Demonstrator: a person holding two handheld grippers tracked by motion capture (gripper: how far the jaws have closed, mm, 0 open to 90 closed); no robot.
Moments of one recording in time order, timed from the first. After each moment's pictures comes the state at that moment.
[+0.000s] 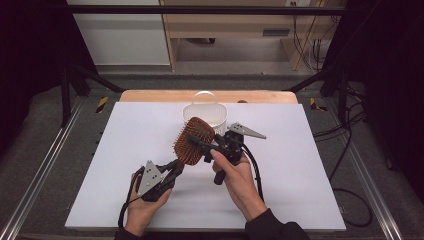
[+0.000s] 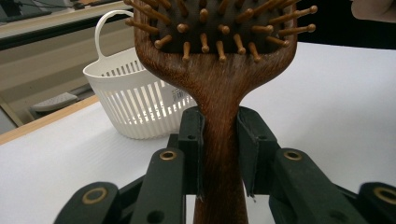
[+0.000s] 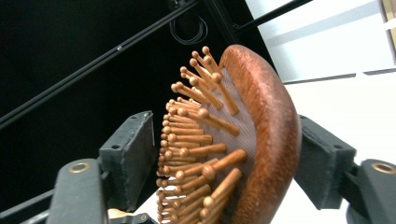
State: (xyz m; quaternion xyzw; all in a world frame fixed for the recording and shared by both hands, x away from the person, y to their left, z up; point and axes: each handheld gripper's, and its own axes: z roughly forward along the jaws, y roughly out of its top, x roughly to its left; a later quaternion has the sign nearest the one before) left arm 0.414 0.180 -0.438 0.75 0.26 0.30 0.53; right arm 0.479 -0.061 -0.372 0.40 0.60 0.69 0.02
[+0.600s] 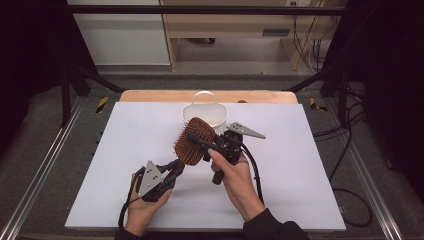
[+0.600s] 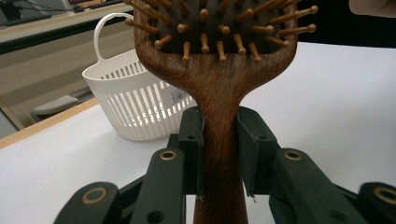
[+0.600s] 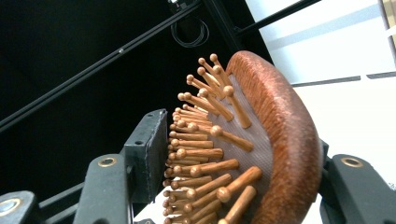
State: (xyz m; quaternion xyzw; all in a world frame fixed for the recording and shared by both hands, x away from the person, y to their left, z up) left arm 0.414 0.180 -0.438 0.75 0.26 0.30 0.53; right arm 0.477 -0.058 -0.368 0.40 0.60 0.69 0.02
